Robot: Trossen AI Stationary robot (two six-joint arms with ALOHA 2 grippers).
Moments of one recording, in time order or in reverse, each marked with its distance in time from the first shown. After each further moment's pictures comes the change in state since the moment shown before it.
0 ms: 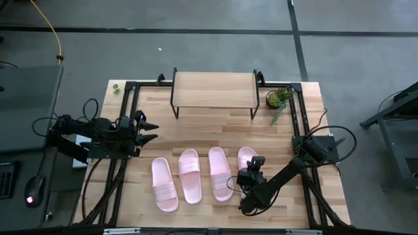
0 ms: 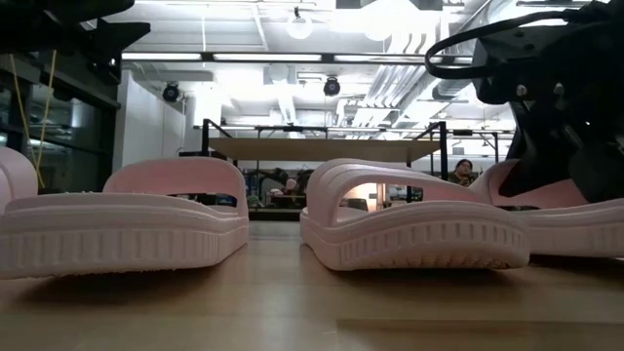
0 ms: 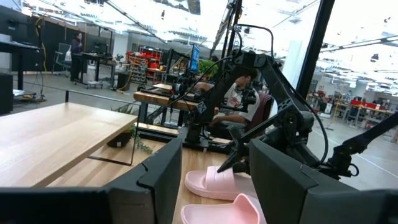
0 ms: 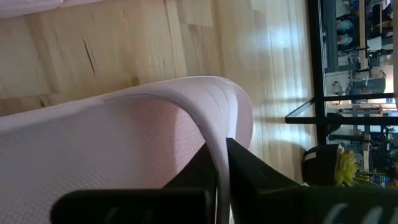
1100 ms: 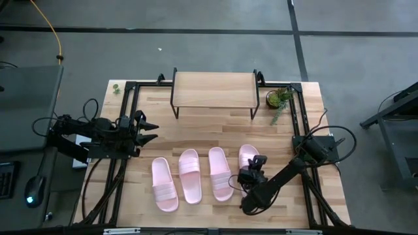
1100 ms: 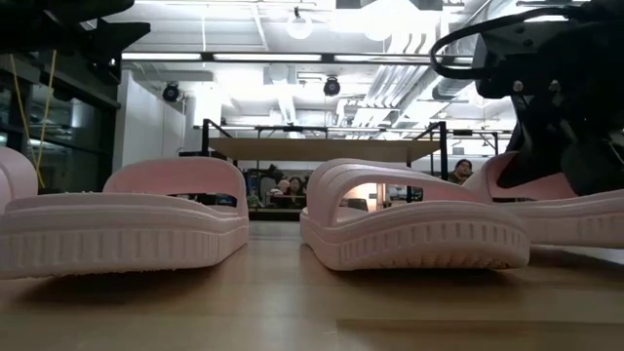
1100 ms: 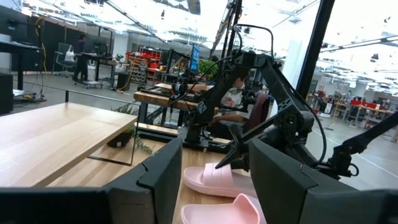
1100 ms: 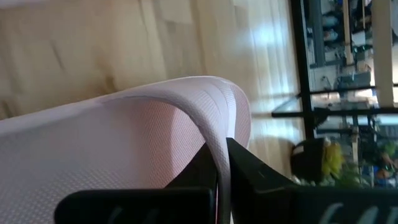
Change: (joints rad) left arm 0.000 0.000 0.000 0.000 0.000 0.000; right arm 0.000 0.000 0.000 -0.070 0.021 0.077
